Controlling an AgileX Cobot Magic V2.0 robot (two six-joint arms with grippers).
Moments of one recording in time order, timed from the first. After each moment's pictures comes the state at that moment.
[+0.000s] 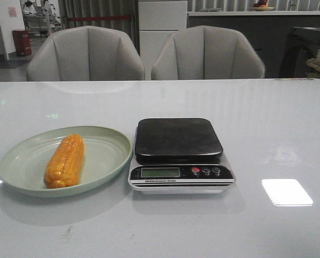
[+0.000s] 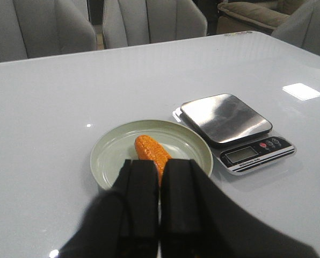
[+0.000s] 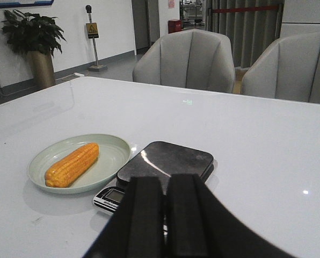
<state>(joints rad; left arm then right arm) -0.54 0.10 -0.36 0.16 0.57 -0.21 0.47 0.05 -0.13 0.22 0.17 -0.12</state>
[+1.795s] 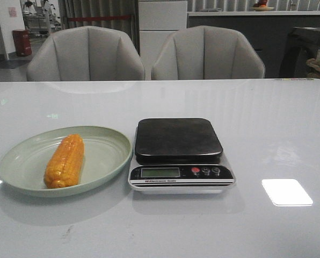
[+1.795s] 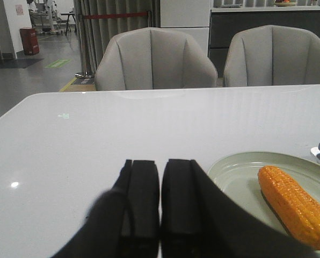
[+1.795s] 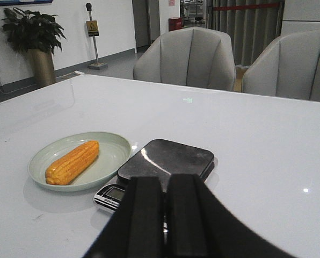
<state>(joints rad) -0.05 0.00 0.01 0.16 0.10 -0.17 0.47 0.05 -0.13 0.22 0.18 -0.12</state>
